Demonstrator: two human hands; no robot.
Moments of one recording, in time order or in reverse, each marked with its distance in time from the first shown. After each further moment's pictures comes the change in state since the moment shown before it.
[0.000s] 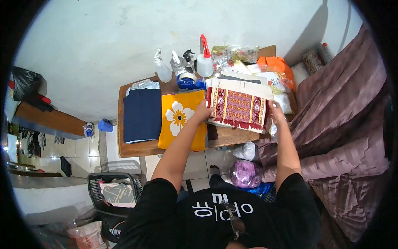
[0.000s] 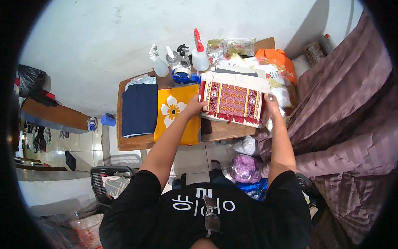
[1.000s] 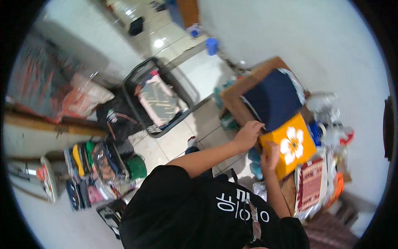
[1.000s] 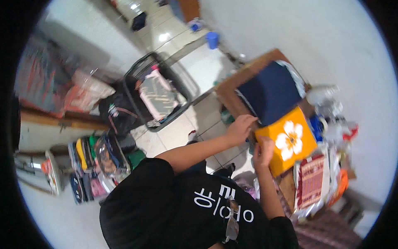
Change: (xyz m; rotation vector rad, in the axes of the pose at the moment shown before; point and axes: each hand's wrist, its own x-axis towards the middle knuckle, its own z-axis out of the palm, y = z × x) left_hand -0.321 -0.031 -0.181 0.377 0.942 0.245; right_hand -0.302 0.051 0.392 -0.578 -0.863 -1.424
